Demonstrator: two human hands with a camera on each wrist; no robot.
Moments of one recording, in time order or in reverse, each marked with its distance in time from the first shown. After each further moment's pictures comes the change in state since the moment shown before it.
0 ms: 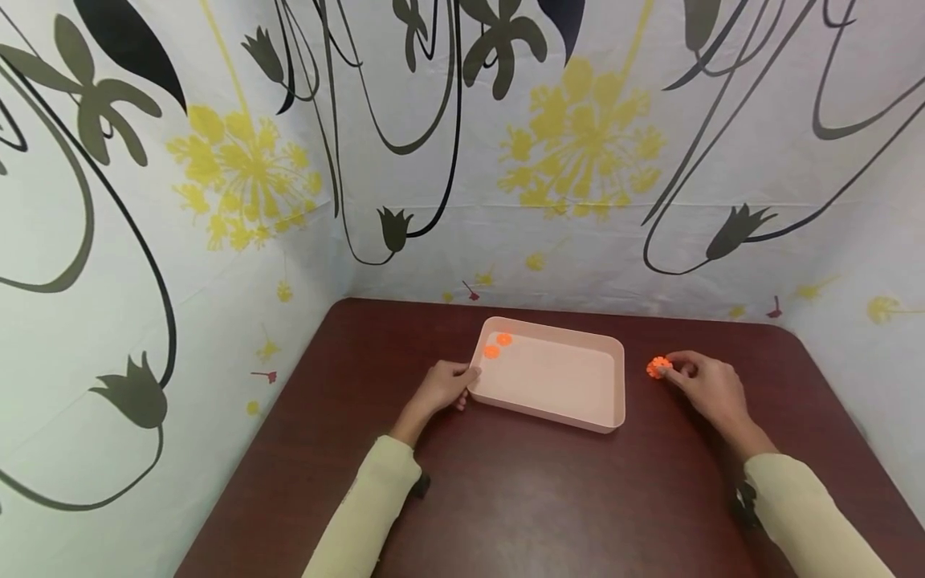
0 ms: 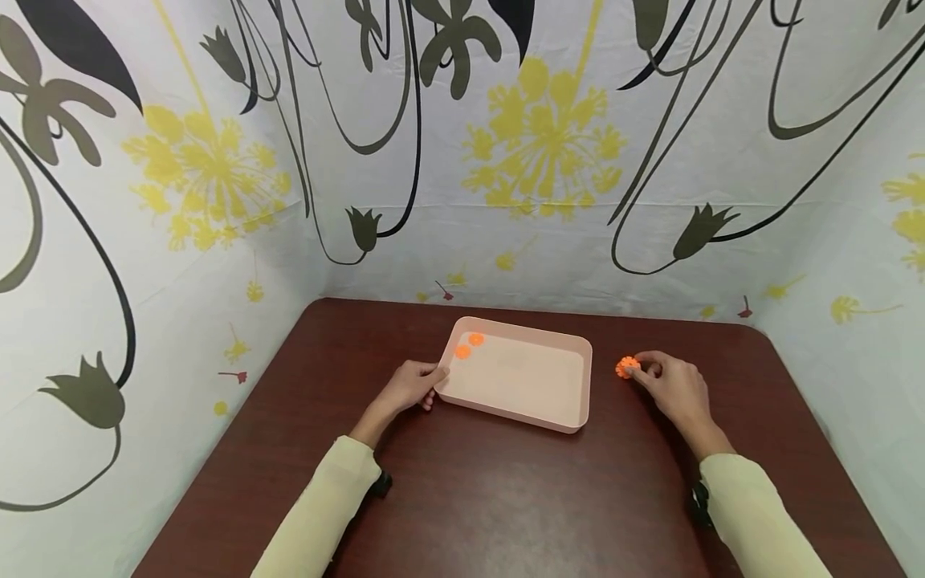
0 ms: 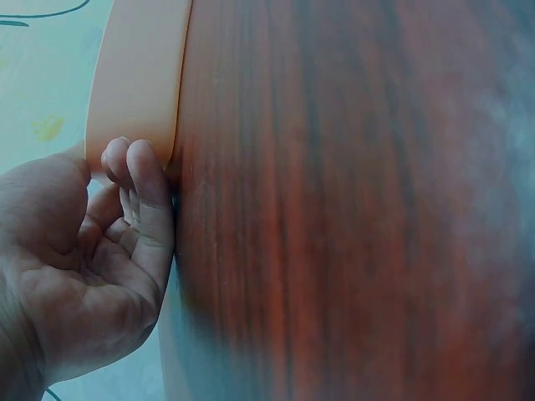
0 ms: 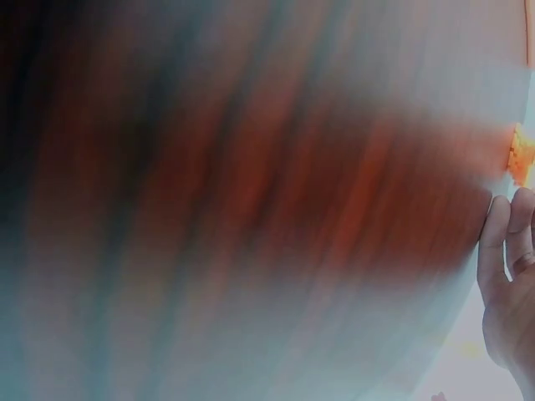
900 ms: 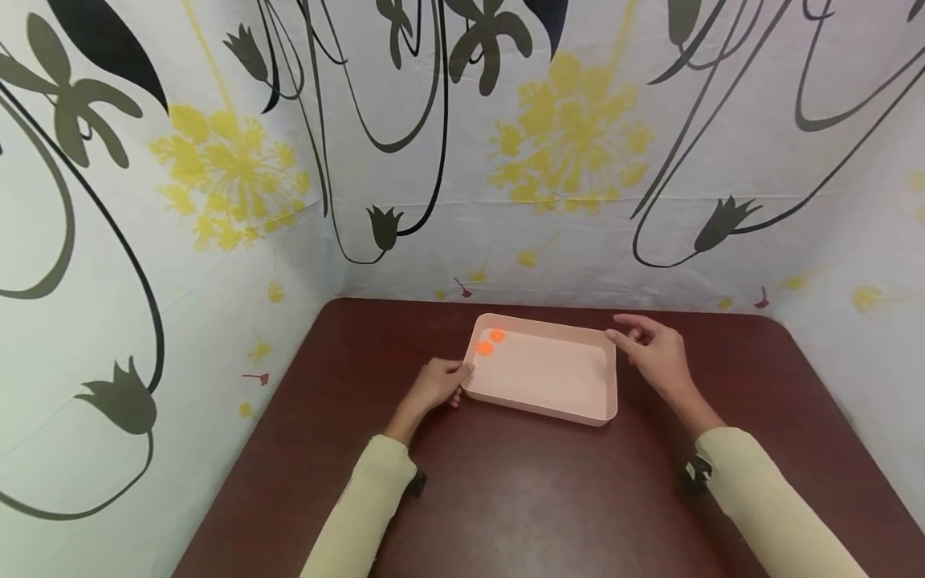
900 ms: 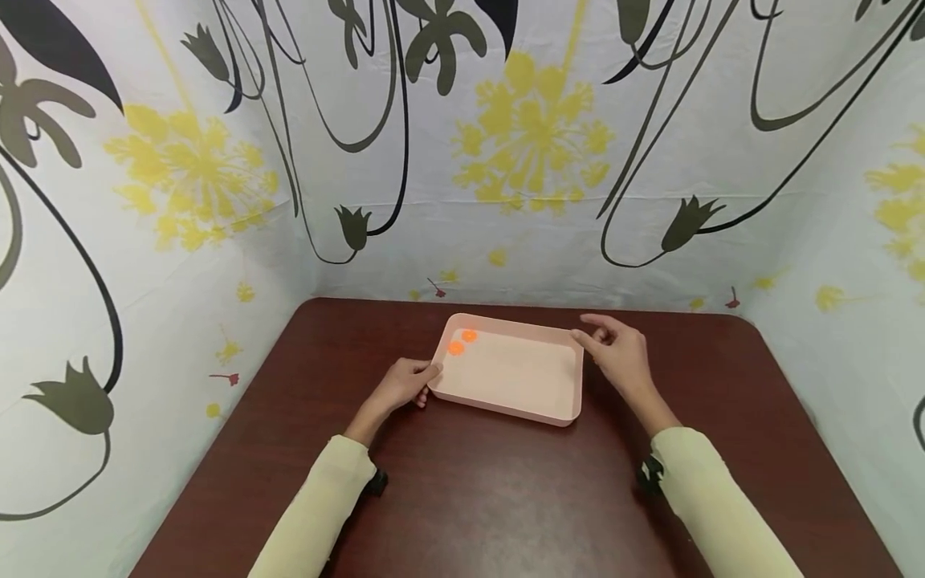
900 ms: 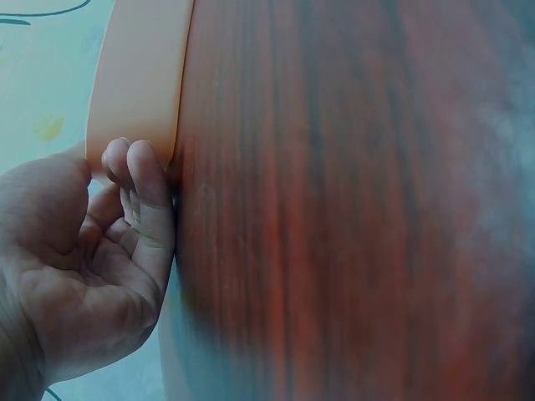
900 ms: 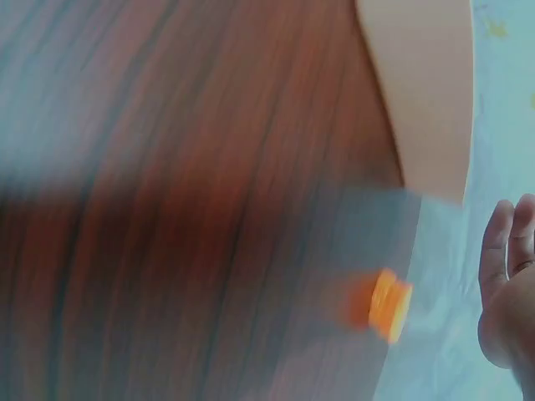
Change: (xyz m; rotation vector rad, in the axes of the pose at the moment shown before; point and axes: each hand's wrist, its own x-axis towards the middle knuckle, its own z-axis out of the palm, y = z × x) left_hand -0.001 0.004 0.001 0.022 0.002 0.003; right_hand 0.022 -0.084 0.010 0.466 0.089 0.007
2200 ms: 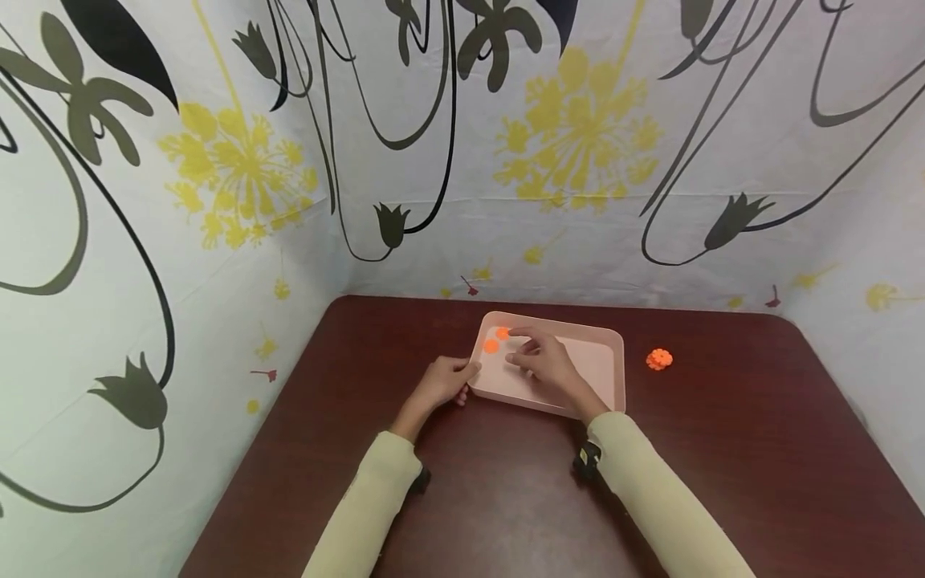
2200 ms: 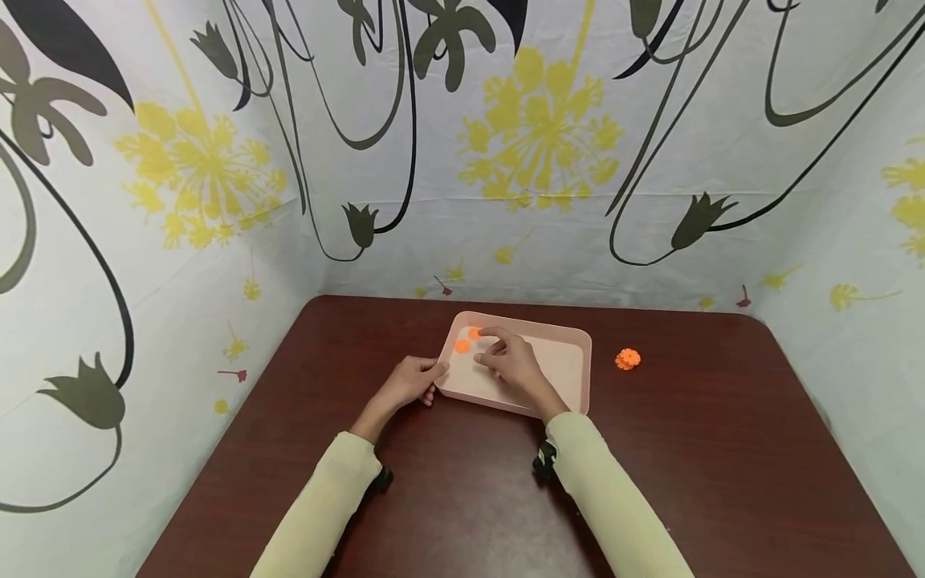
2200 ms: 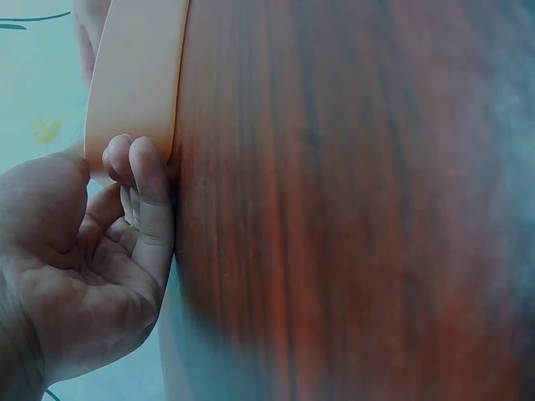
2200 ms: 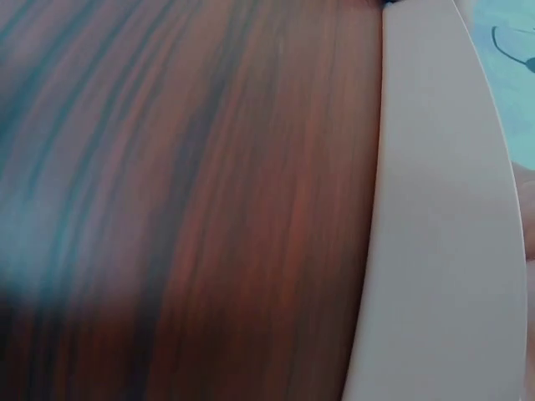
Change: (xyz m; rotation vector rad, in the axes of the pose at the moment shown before) left_hand 0.004 -0.004 -0.001 -0.014 -0.029 -0.009; right_hand -0.002 -0.072 0.153 0.155 -0.463 0.137
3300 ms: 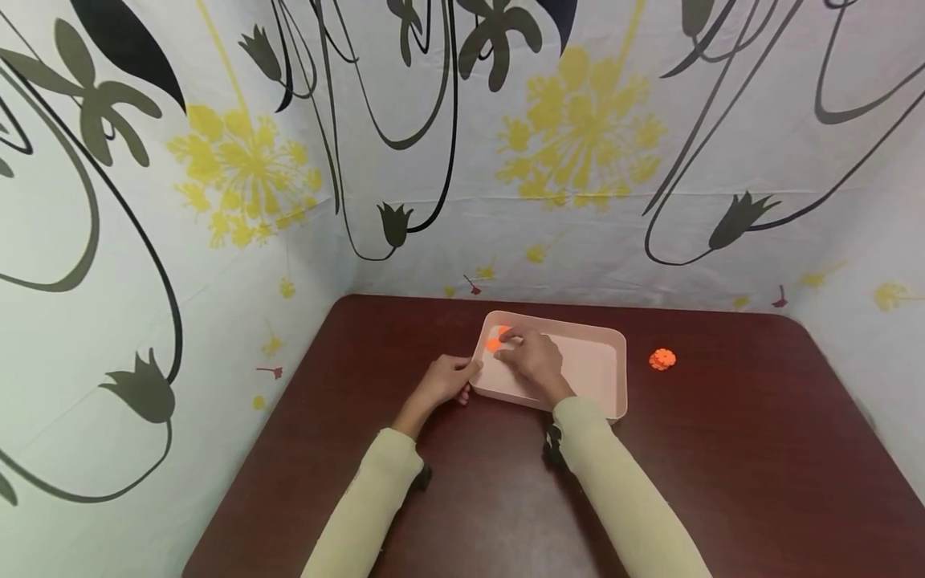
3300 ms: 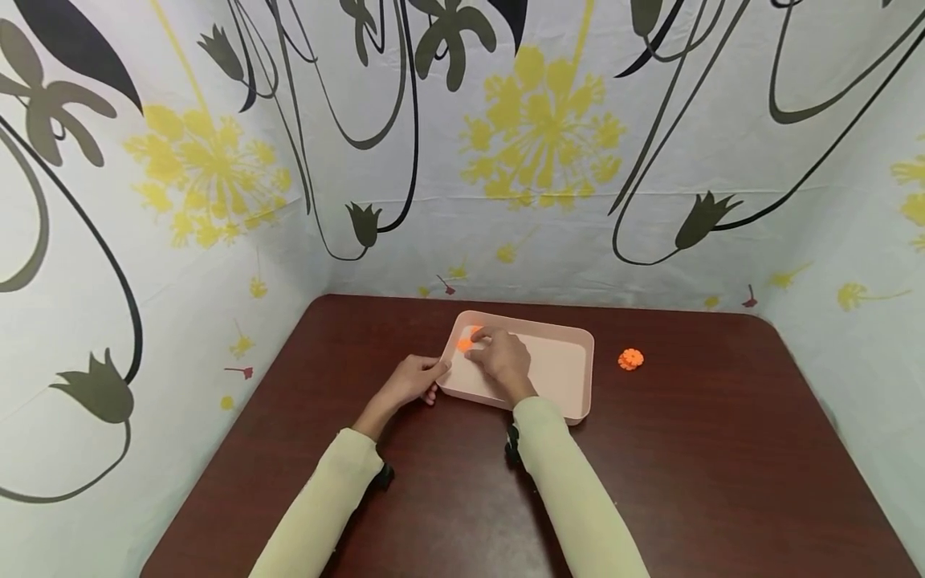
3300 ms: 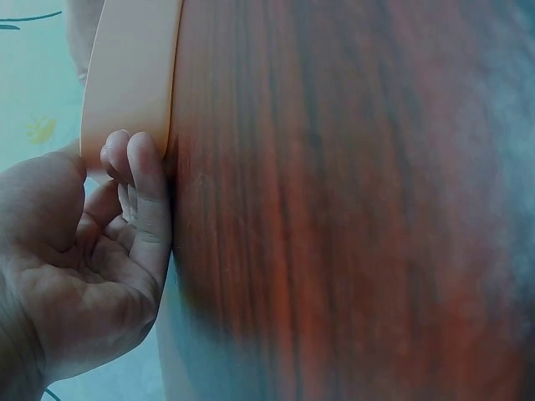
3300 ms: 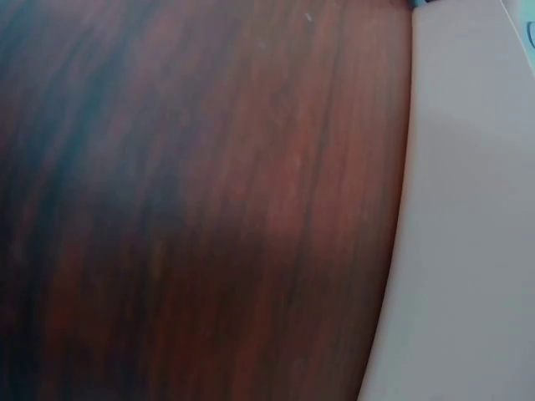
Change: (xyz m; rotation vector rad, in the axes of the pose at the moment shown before) left_hand 0.000 -0.001 0.000 0.002 0.011 -0.002; right_hand 0.030 -0.003 0.029 -0.402 0.116 0.148
